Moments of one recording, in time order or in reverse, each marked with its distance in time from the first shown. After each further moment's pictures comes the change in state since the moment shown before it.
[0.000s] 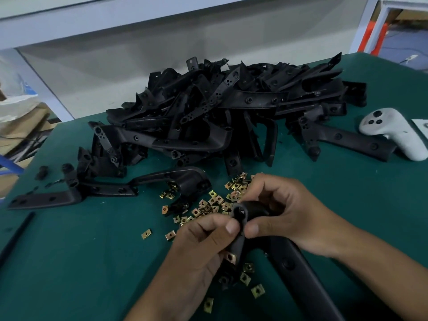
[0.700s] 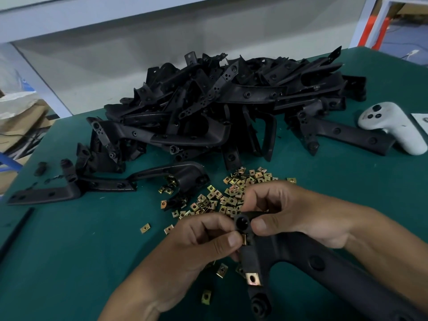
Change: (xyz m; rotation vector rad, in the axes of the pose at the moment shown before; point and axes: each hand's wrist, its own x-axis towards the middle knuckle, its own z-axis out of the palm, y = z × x) left_hand -0.005 0.019 -0.010 0.279 -0.258 -0.059; right_hand -0.002 0.000 -0.015 0.225 -0.264 0.326
